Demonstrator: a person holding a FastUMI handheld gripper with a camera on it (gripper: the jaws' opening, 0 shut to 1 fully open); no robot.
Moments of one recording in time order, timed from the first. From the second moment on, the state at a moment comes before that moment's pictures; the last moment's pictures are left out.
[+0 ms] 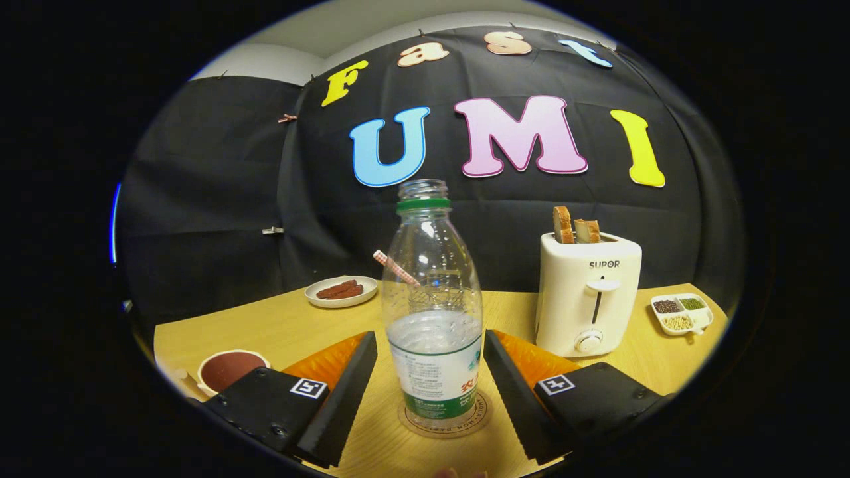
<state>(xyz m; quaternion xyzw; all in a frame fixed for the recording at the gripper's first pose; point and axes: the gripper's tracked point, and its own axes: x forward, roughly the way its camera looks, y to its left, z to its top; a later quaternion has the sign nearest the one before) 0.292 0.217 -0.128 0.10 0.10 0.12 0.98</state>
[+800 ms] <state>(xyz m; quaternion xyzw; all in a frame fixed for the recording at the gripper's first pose) 0.173 0.188 -0.072 0.07 0.06 0.11 0.99</state>
